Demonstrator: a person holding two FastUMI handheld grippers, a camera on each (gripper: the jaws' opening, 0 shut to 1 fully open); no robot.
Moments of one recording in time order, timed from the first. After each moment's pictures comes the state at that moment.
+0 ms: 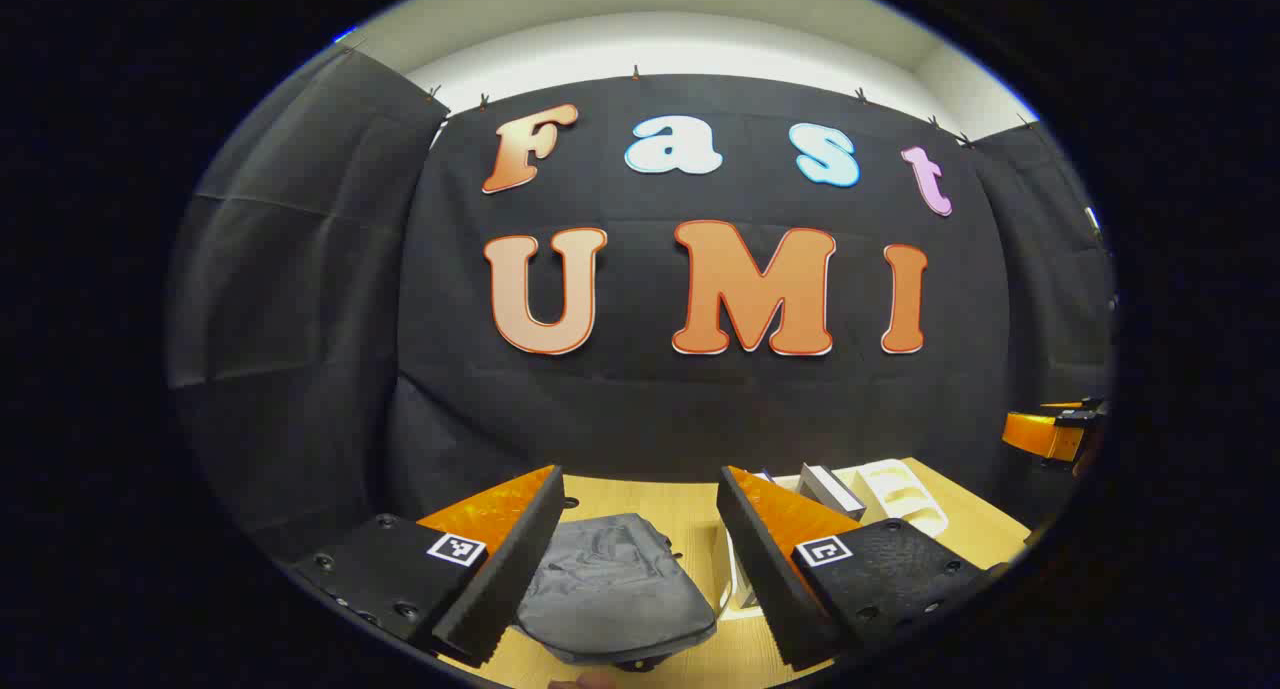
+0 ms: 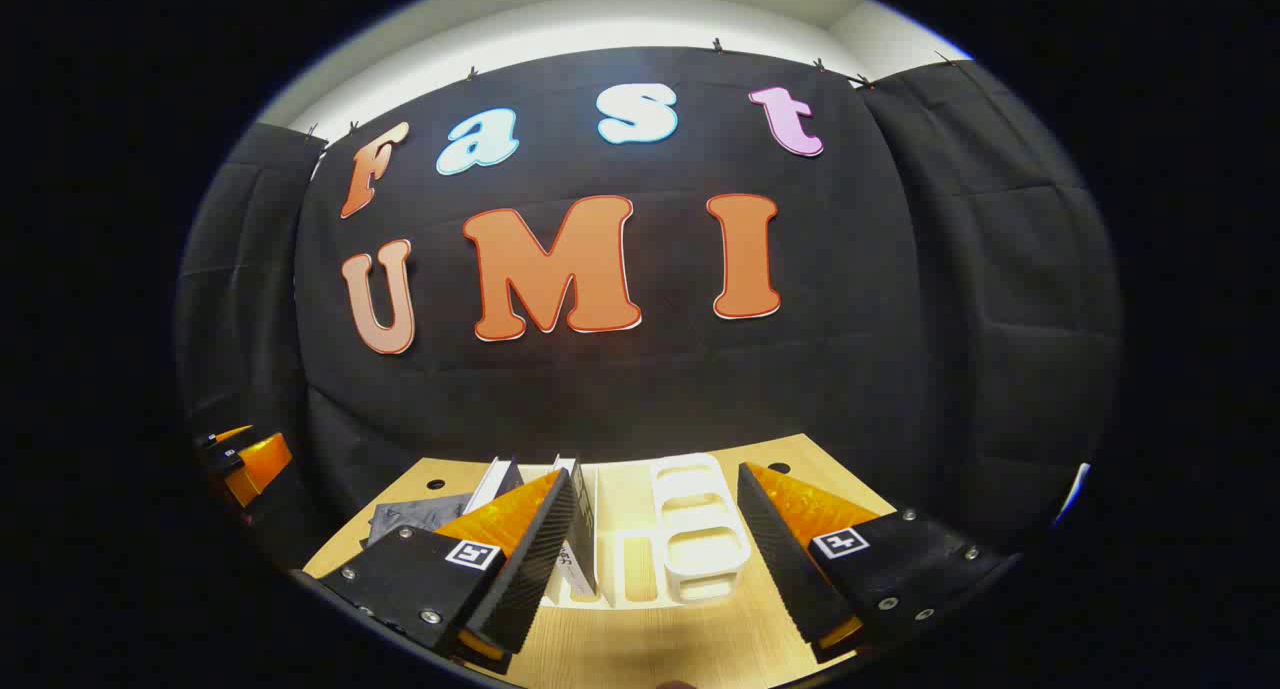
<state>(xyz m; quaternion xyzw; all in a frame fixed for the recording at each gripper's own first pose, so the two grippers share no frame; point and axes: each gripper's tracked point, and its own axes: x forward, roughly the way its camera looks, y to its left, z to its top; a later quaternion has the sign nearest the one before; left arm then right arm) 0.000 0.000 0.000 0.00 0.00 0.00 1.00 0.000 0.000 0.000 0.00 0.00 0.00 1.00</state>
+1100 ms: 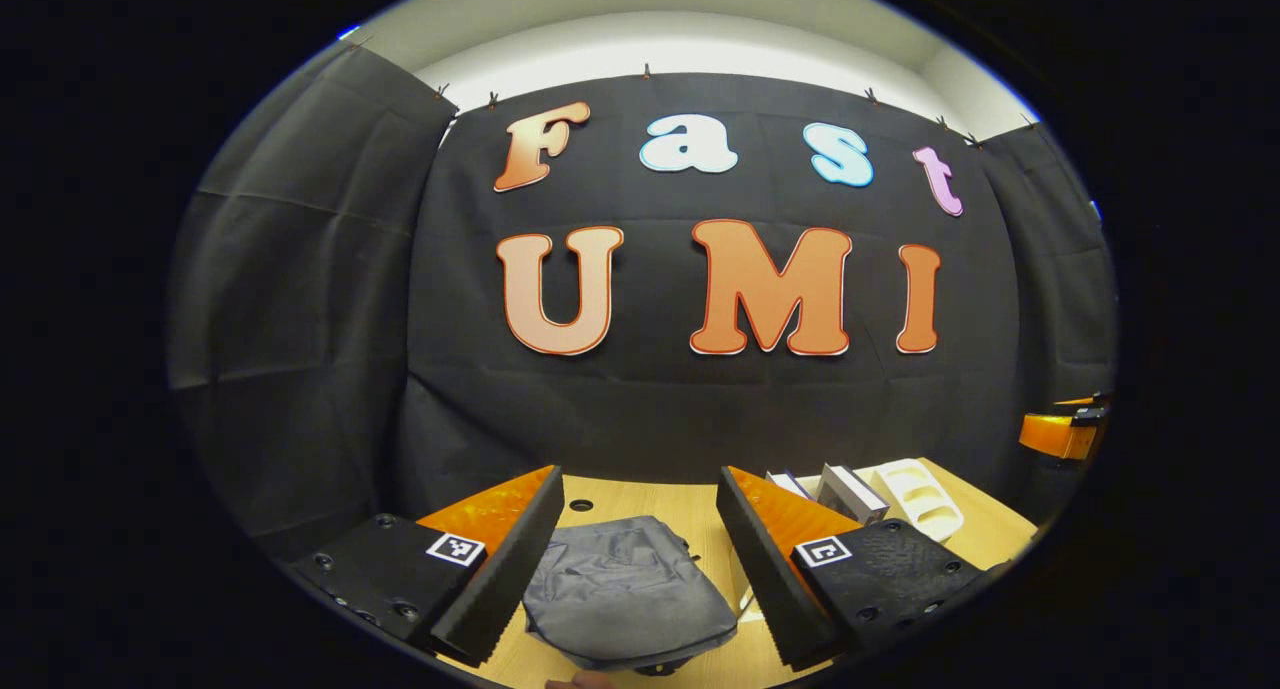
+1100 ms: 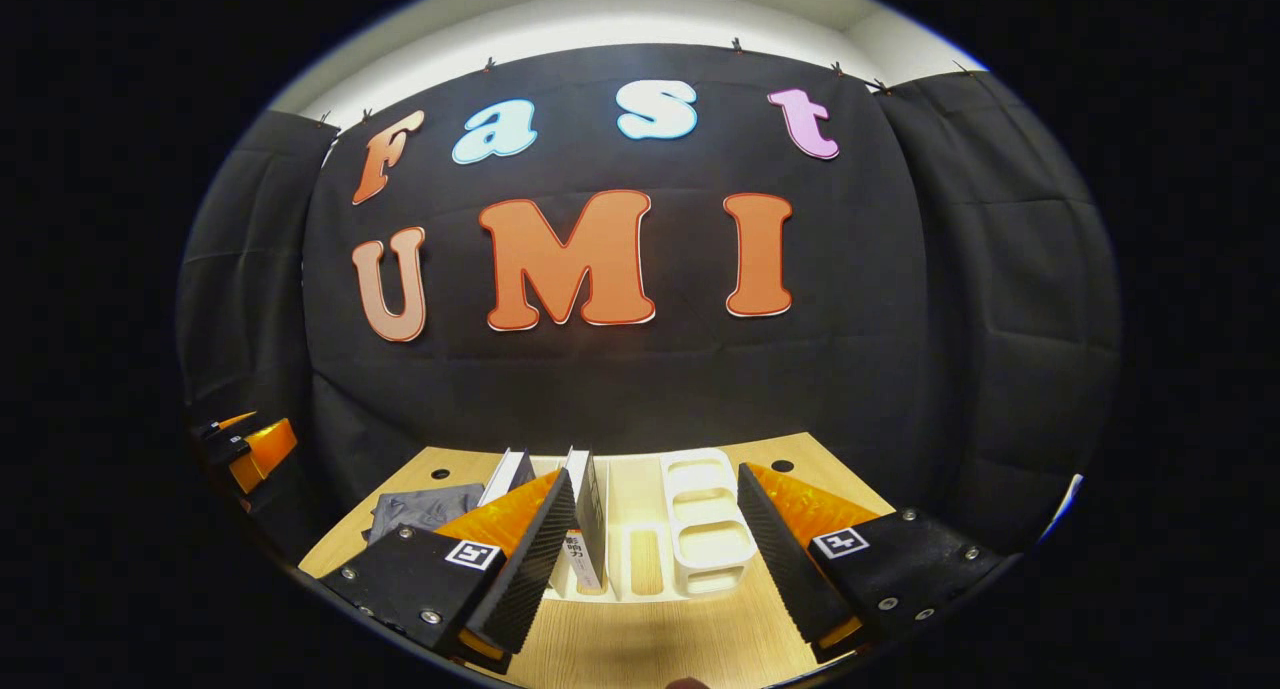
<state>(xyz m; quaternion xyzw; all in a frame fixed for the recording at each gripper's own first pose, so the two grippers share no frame) 0.012 0.021 -0.012 0.01 0.01 0.01 1.00 -0.001 0.016 -0.003 -0.02 0.01 0.01 1.00</state>
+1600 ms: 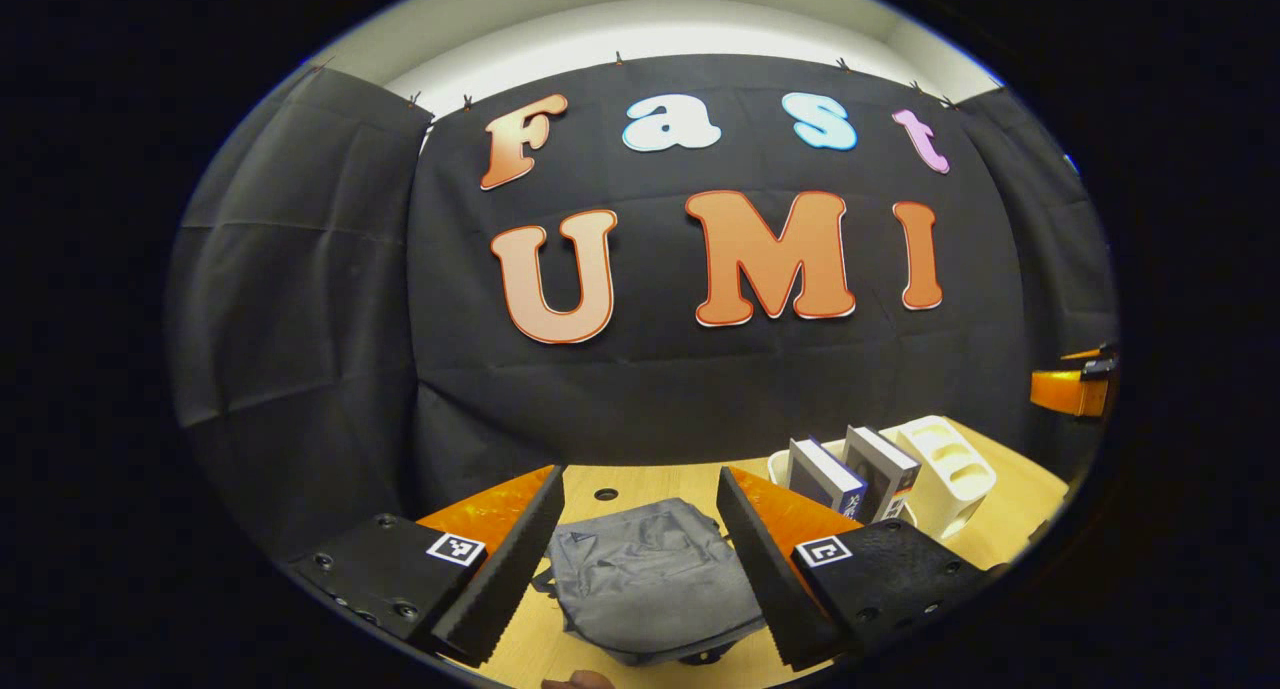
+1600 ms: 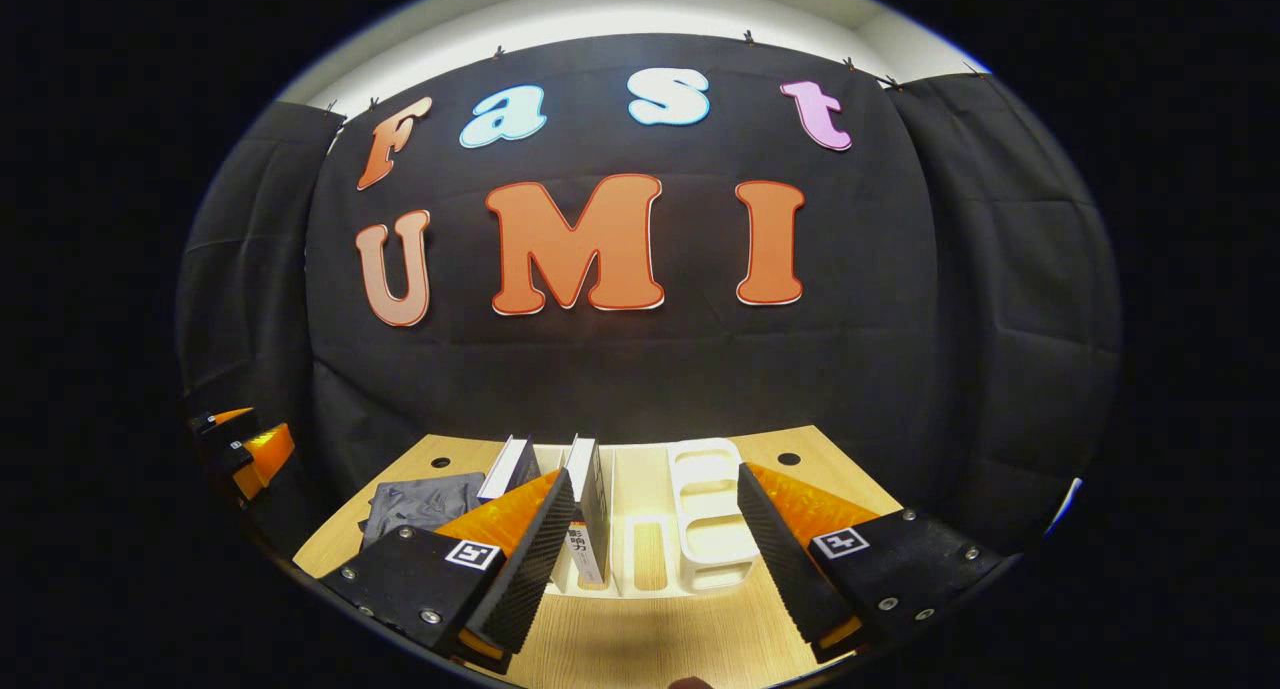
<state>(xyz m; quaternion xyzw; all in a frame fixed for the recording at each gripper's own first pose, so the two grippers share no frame) 0.013 0.033 -0.038 0.08 0.03 0.02 1.00 0.008 0.025 -0.021 -0.03 0.03 0.01 1.00</state>
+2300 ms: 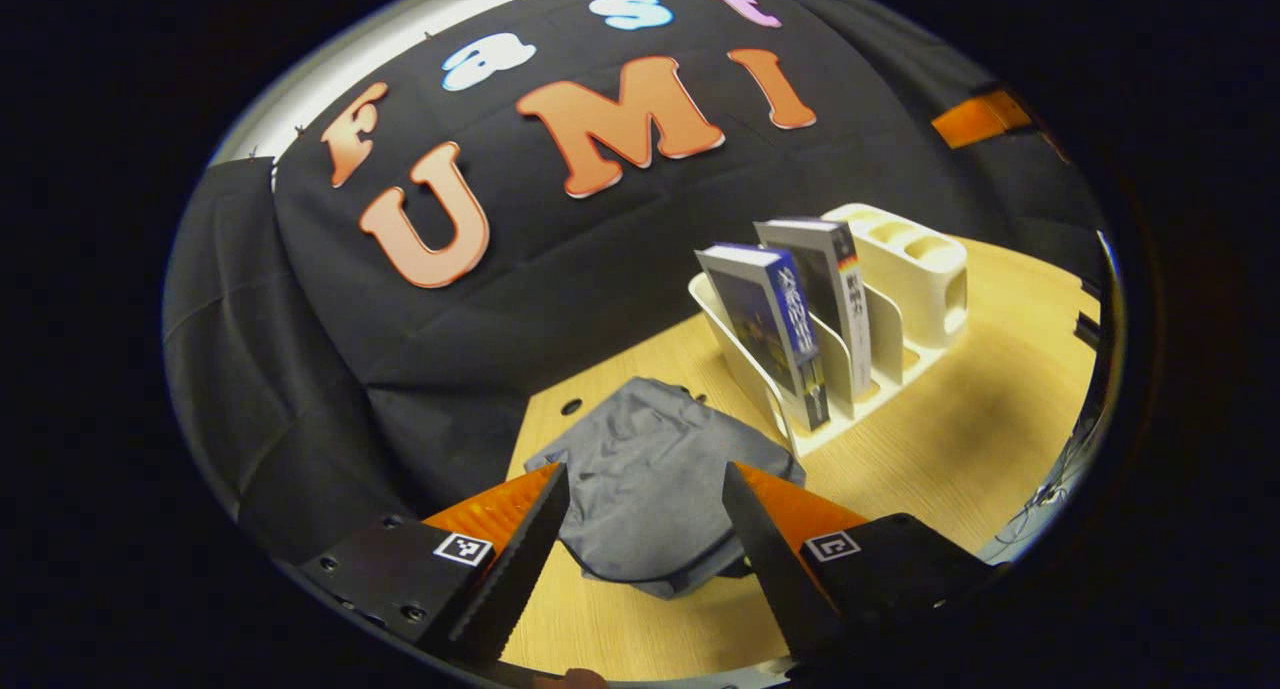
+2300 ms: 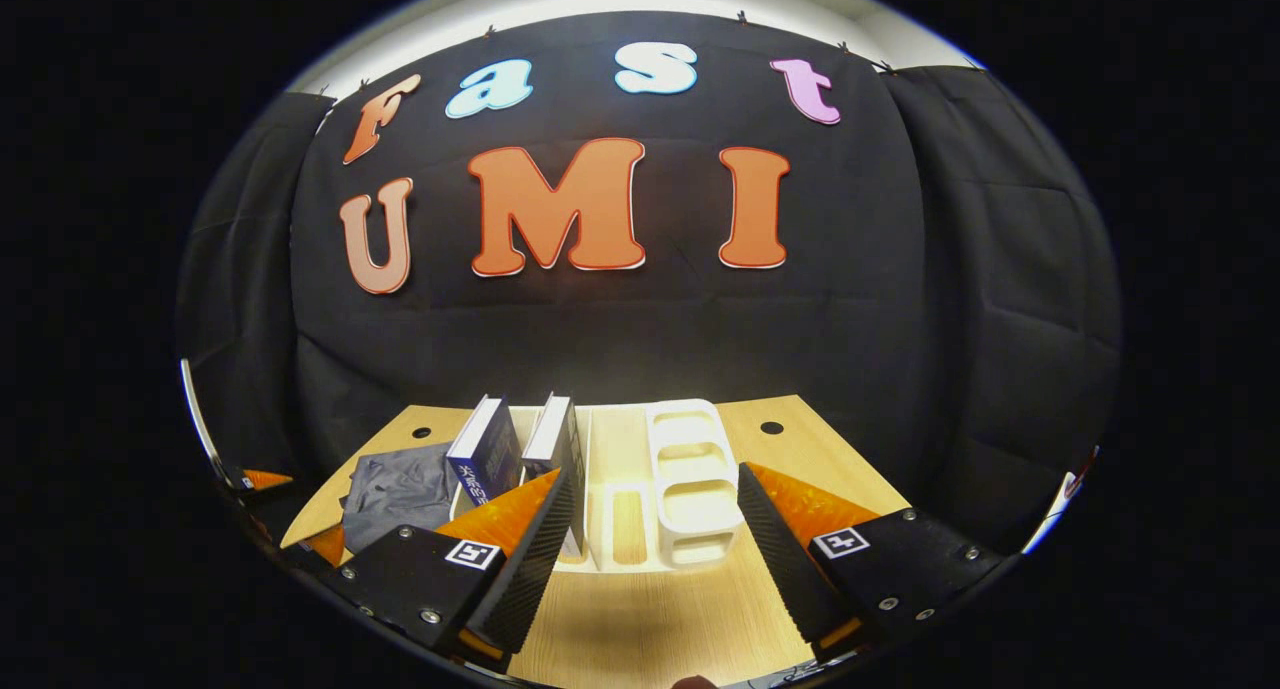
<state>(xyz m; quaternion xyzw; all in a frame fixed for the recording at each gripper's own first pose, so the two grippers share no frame) -0.009 -0.002 -0.210 0.28 0.18 -0.08 0.94 0.003 -0.007 -0.060 -0.04 0.07 -0.02 1.00</state>
